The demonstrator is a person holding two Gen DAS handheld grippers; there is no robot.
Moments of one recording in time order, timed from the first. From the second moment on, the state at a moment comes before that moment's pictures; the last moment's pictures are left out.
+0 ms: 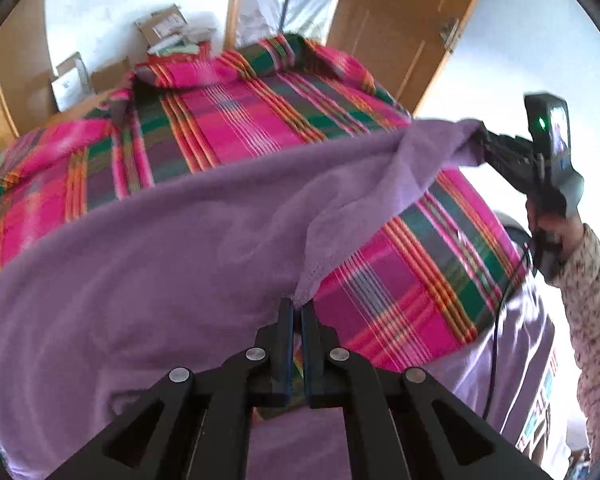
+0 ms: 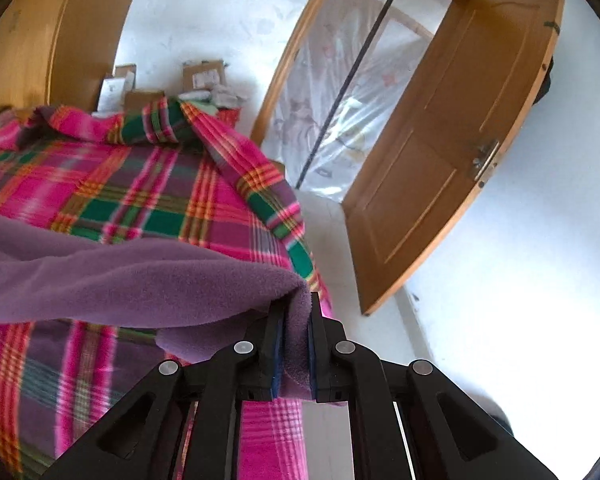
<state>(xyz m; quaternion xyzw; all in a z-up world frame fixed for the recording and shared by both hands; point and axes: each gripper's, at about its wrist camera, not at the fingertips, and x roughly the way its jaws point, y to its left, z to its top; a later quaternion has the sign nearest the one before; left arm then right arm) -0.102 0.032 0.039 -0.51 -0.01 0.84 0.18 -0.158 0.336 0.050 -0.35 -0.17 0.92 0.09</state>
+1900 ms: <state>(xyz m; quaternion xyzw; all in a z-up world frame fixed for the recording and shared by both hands) -0.093 0.021 0.014 -0.54 -0.05 0.81 0.23 -0.172 0.298 0.052 -0.46 0.06 0.88 0.11</state>
